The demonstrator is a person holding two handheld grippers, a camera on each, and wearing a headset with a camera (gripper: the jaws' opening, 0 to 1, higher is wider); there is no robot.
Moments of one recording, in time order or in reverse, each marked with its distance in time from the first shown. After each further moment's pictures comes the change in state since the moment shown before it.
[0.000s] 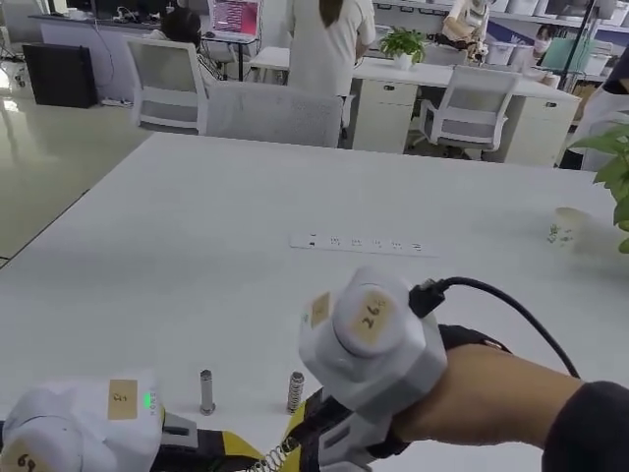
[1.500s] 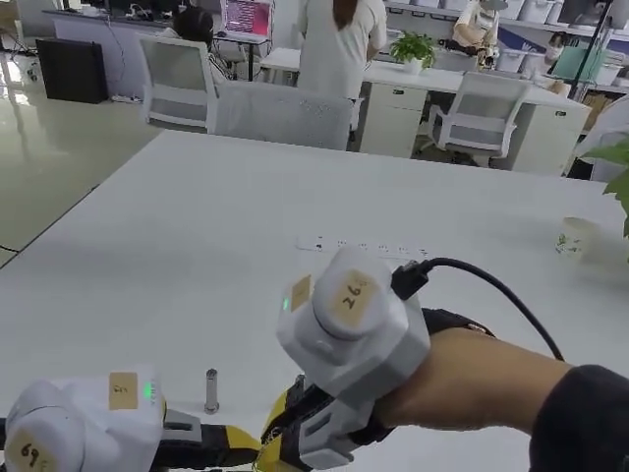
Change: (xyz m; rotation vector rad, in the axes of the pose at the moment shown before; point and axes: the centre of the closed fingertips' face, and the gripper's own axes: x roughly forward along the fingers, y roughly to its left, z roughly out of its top) left arm -0.002 0.005 0.004 -0.075 -0.056 0.033; right arm -0.001 -0.001 0.024 -0.045 0.012 0.019
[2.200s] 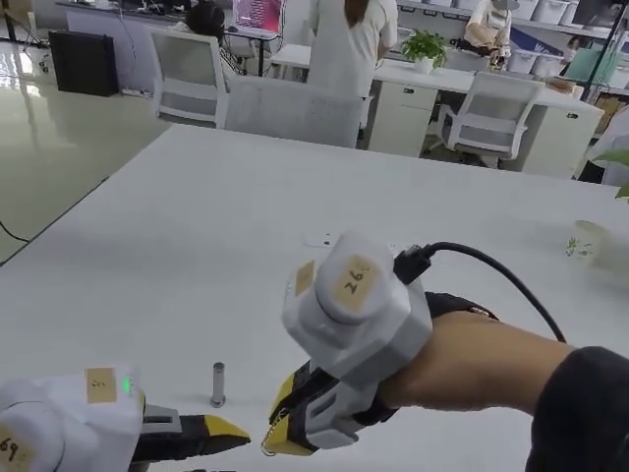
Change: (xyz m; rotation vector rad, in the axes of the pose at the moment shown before) left arm -0.016 0.013 -0.015 -0.078 -0.009 0.079; right arm 0.000 -0.011 -0.001 -0.028 0.030 -0.017
